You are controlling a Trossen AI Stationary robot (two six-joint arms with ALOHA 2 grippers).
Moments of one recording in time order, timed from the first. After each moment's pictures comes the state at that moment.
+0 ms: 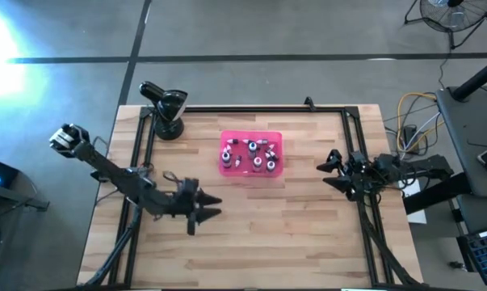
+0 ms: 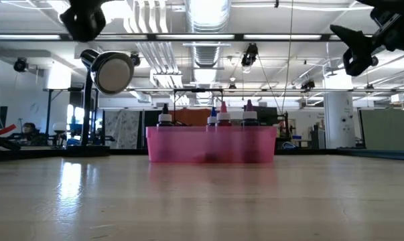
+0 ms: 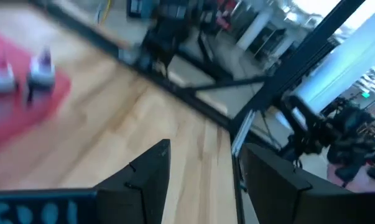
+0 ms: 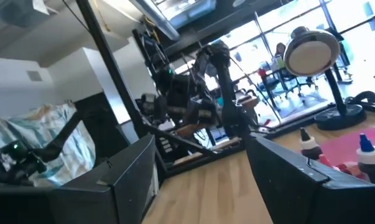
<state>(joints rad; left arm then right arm) -0.58 1.17 0.63 0.39 -0.58 -0.74 0.17 0.01 0.01 0.28 0.09 0.46</state>
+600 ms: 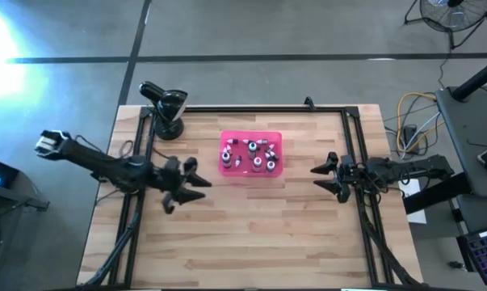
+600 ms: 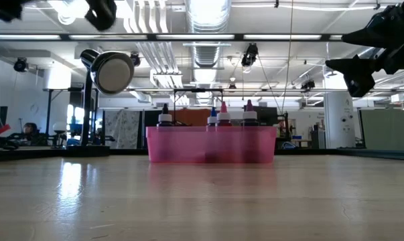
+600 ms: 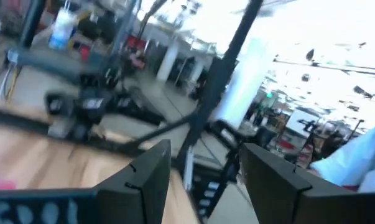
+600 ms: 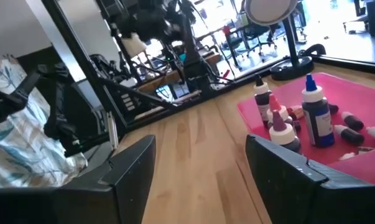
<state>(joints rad) -0.31 0.83 0.47 0.57 -0.06 -0.42 0.17 0.02 0.01 0.03 0.16 0.44</state>
